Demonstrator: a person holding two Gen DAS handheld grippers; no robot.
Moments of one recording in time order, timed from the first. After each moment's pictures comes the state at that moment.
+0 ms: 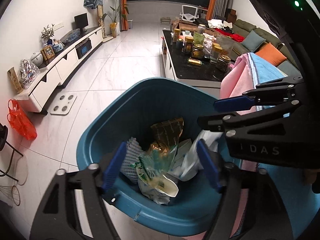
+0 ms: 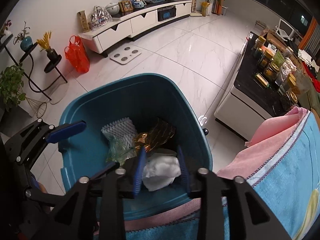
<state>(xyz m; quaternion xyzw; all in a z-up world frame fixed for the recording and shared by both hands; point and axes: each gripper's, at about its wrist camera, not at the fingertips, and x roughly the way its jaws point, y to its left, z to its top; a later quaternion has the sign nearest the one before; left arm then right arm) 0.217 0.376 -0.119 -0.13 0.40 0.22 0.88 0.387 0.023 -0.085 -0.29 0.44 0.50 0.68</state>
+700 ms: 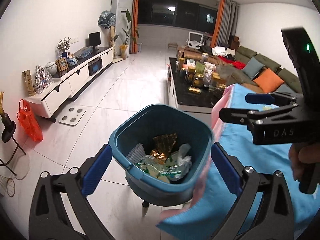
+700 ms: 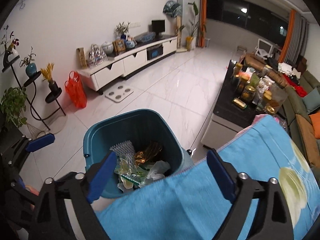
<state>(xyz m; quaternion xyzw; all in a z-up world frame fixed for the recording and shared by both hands) 0.102 0.308 -0.030 -0.13 0.30 0.25 0.91 0.366 -0.073 -0.005 -0.21 0.34 0.50 0.77</state>
